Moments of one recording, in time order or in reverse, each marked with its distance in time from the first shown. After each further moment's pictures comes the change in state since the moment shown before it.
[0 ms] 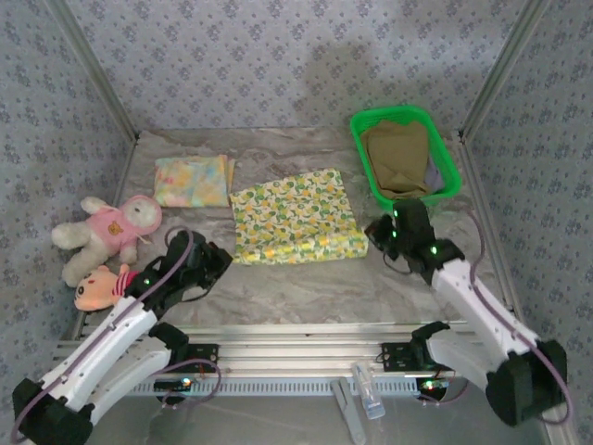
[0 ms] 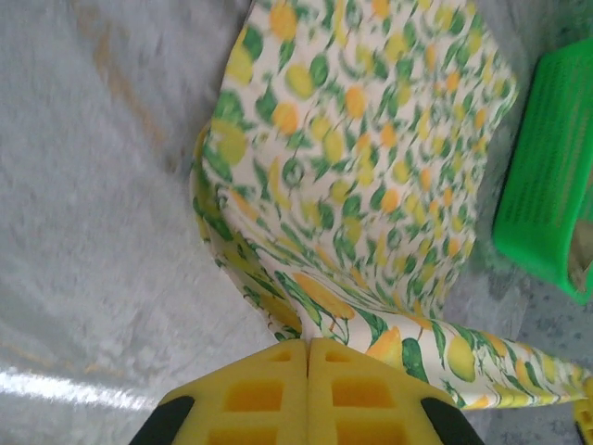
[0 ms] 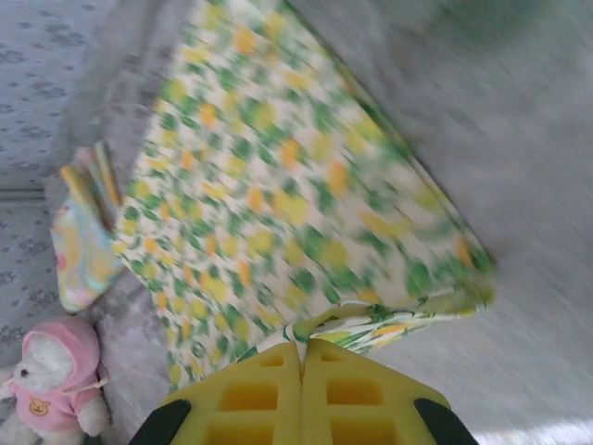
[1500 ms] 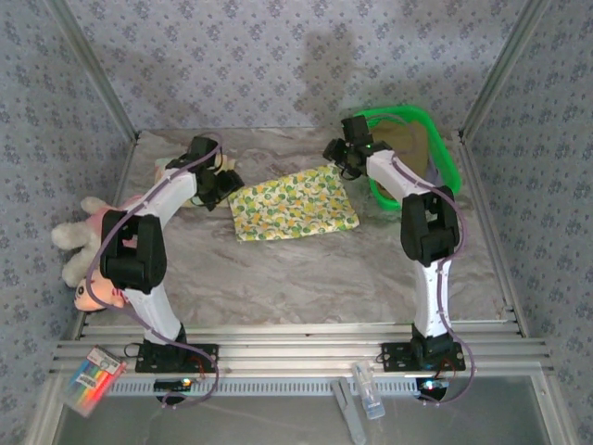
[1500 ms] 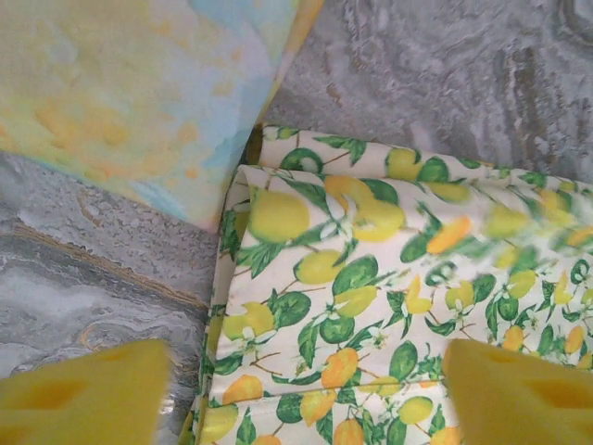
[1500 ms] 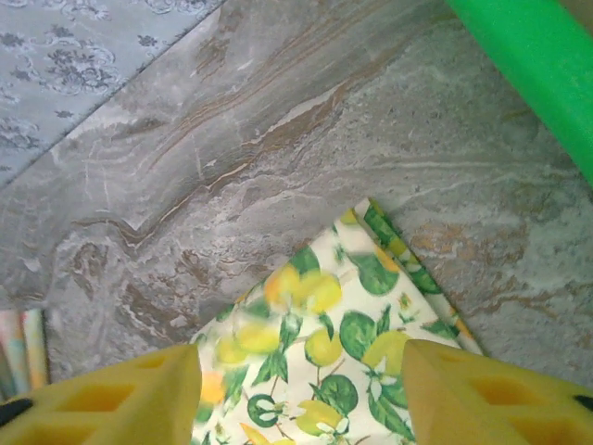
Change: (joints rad) left arm 0.304 1.064 0.834 -0.079 0.100 0.472; right arm -0.042 1.104 1.019 -0.016 0.077 -0.264
